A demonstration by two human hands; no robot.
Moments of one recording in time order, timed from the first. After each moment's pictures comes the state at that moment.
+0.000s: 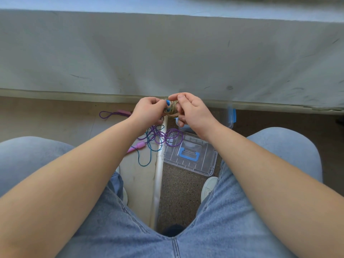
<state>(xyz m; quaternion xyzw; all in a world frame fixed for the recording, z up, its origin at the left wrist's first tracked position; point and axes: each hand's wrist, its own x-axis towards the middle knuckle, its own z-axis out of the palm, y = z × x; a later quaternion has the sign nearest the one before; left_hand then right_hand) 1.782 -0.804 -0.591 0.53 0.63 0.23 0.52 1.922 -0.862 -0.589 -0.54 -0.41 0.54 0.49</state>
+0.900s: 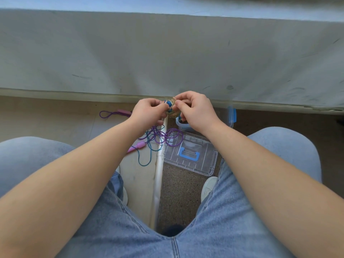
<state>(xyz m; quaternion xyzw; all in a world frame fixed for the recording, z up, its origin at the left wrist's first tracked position) 1.776 -0.807 -0.597 0.55 0.60 0.24 0.53 1.935 -0.856 -0.594 -0.65 -0.52 0.37 0.41</state>
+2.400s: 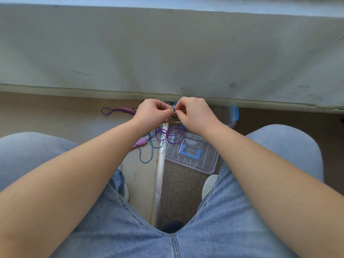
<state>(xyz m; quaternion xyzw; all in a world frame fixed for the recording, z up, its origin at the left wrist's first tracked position) 1.773 -0.817 -0.598 0.62 0.60 0.18 0.47 1.930 -0.860 -0.594 -0.68 -0.67 0.22 0.19</state>
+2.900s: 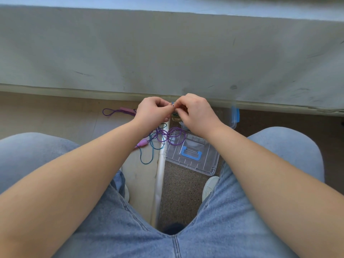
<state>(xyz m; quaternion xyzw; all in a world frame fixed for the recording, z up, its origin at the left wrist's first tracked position) 1.775 -0.817 -0.591 0.57 0.60 0.25 0.50 1.931 -0.859 -0.598 -0.62 -0.72 0.16 0.27</state>
